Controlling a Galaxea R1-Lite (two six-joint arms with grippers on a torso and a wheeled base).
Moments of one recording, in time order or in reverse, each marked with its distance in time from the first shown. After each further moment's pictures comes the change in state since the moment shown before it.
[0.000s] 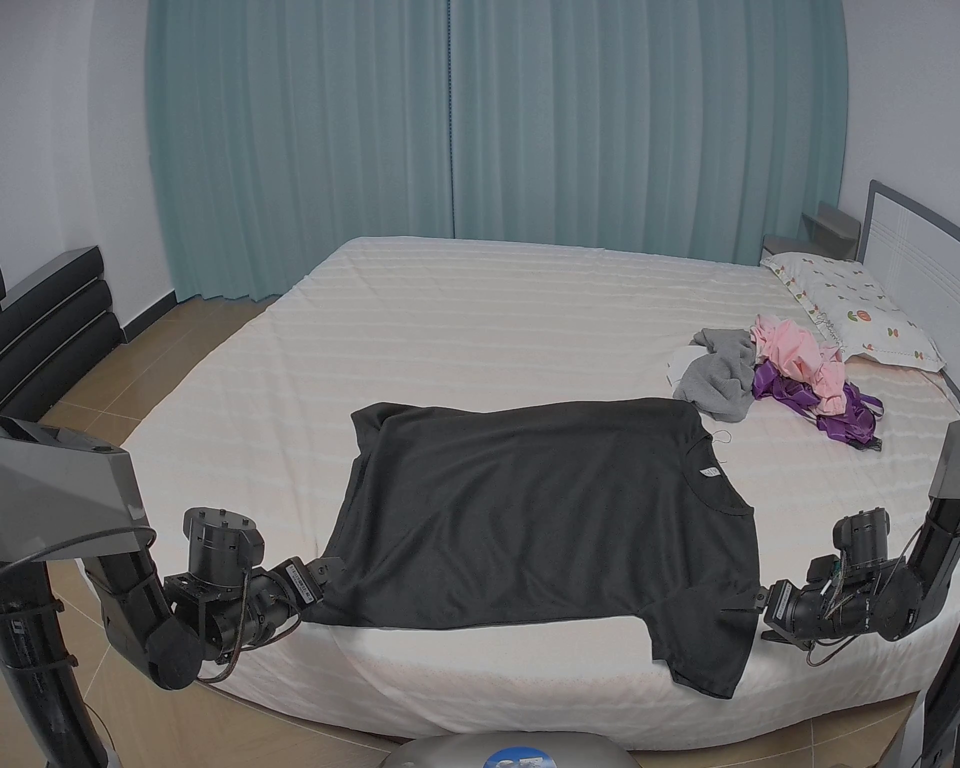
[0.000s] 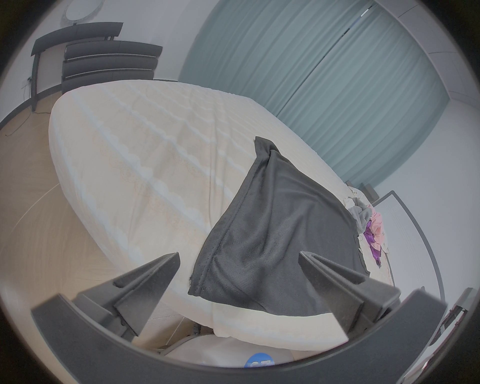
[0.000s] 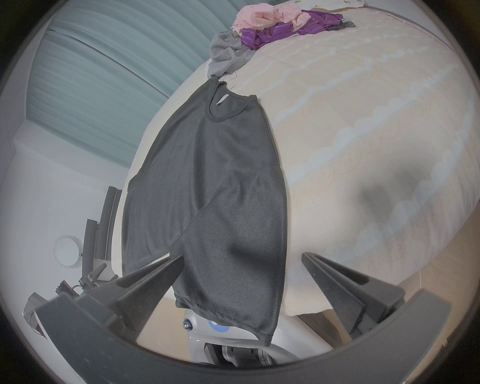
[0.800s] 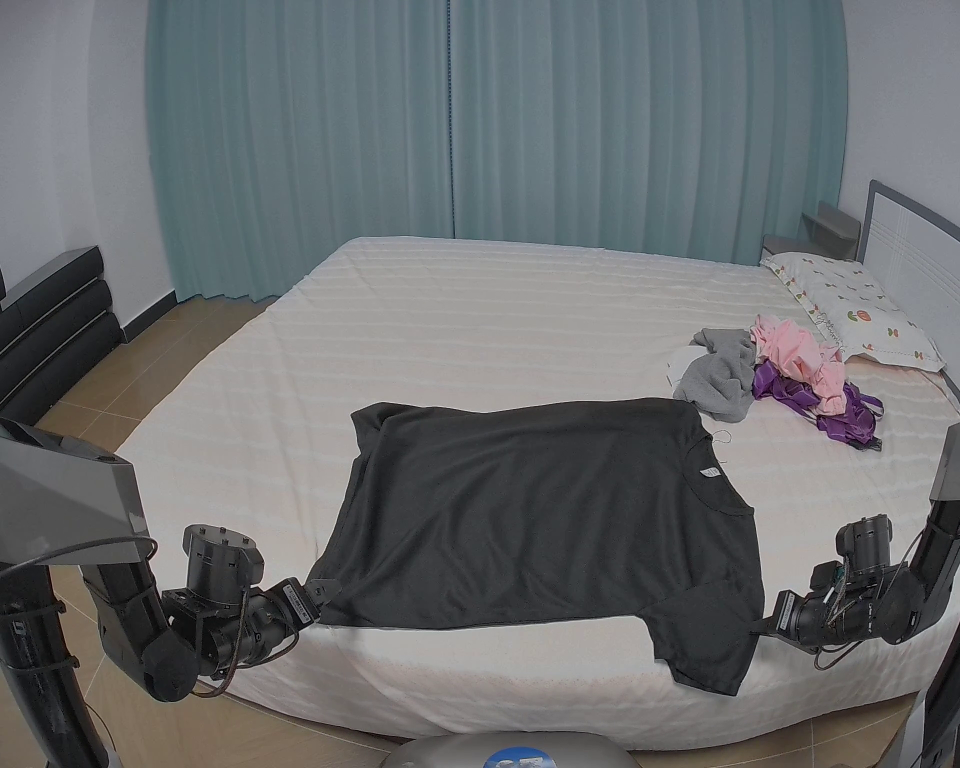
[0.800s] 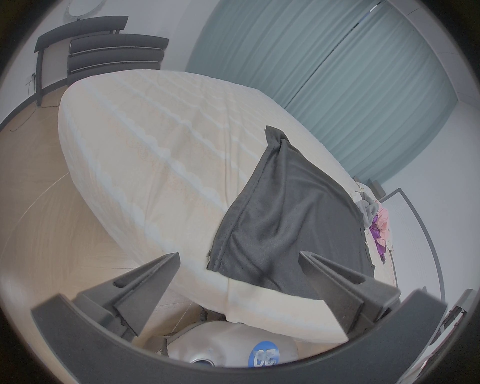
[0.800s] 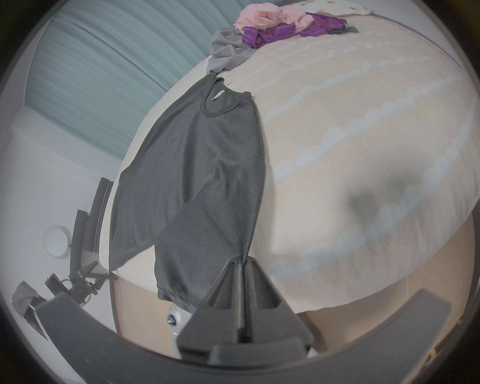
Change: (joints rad) left arm -0.008 0.004 0.060 0.005 0.000 -0.028; right arm -0.021 0.011 0.023 0.002 -0.034 -0.094
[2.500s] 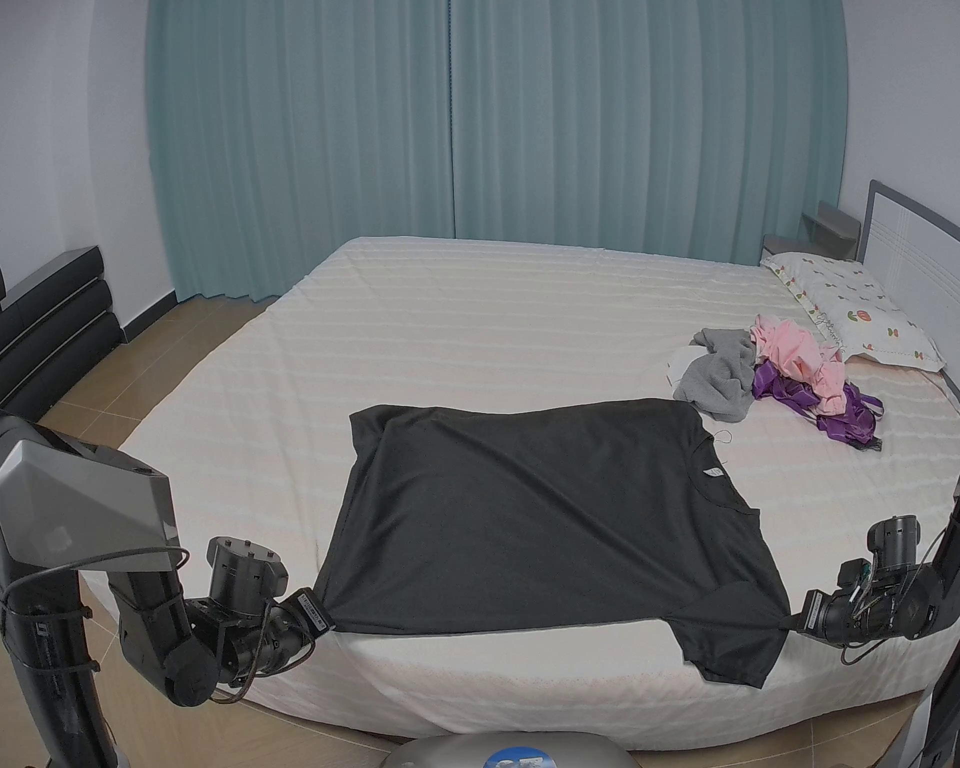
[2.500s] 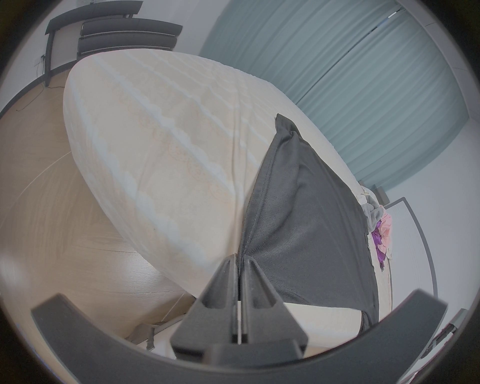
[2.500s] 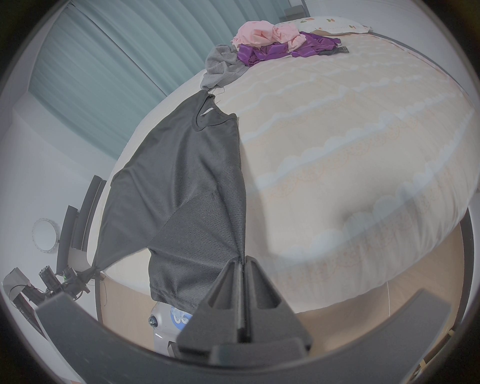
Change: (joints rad) left arm -0.038 0.078 -0.029 -0.003 0.011 -0.115; right arm -0.159 -0.034 0.037 0.004 0.010 -0.173
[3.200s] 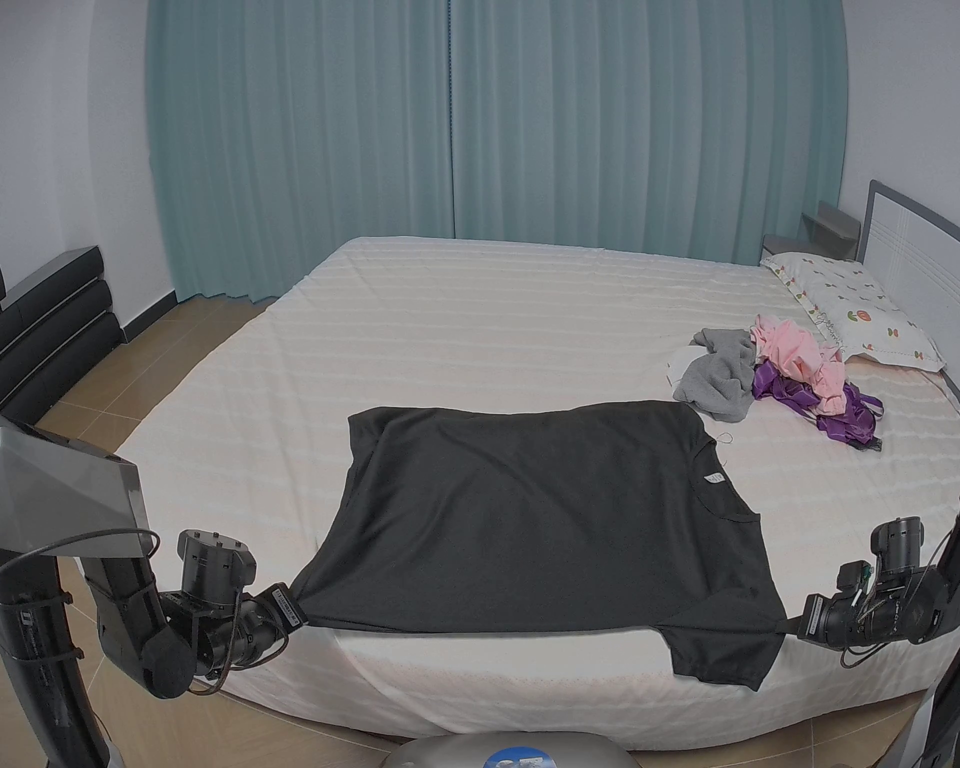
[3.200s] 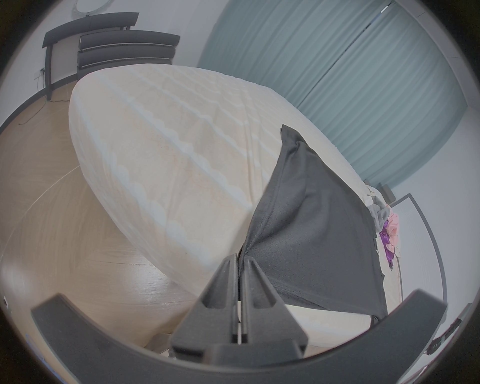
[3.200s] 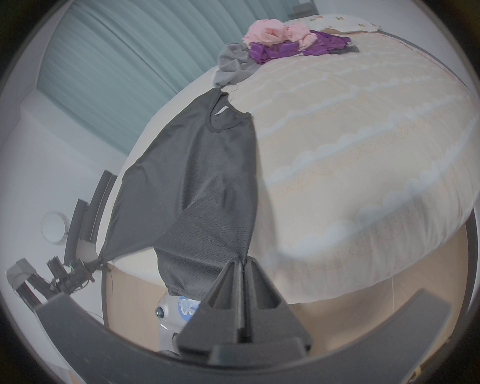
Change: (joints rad) left arm 0.089 -0.039 0.038 0.001 -0.010 0.109; right arm 0.008 -0.040 0.028 0.009 0.060 -0.026
